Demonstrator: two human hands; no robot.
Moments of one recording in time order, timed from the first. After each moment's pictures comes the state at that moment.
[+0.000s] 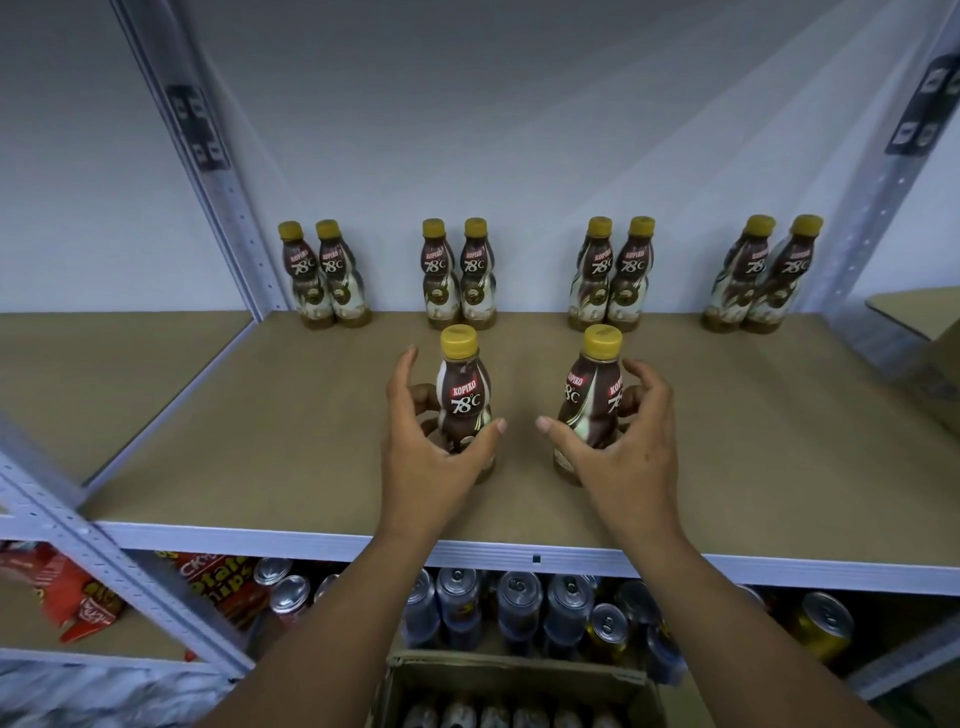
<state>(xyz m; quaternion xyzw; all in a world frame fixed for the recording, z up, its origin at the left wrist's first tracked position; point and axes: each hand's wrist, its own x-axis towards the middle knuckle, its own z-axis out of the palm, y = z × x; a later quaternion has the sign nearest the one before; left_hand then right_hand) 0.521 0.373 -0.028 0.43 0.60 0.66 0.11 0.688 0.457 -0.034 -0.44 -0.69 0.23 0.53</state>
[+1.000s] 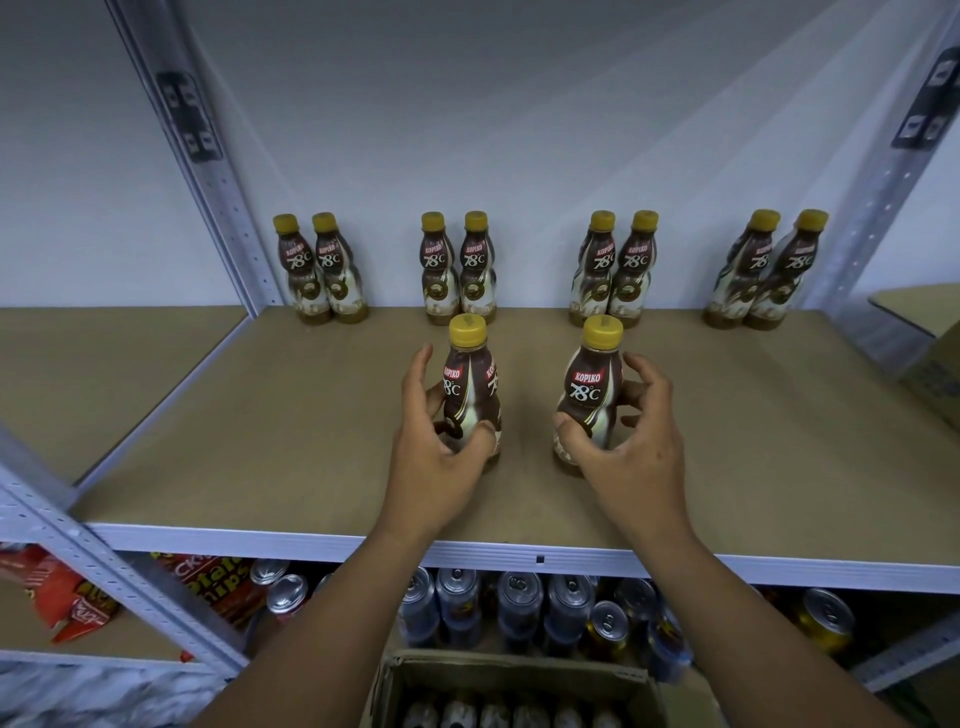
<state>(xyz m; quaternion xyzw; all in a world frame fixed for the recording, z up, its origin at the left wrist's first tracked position) 0.516 0.377 -0.030 0.45 0.60 0.64 0.20 0.689 0.459 -0.034 -0.41 -0.69 0.28 0.53</state>
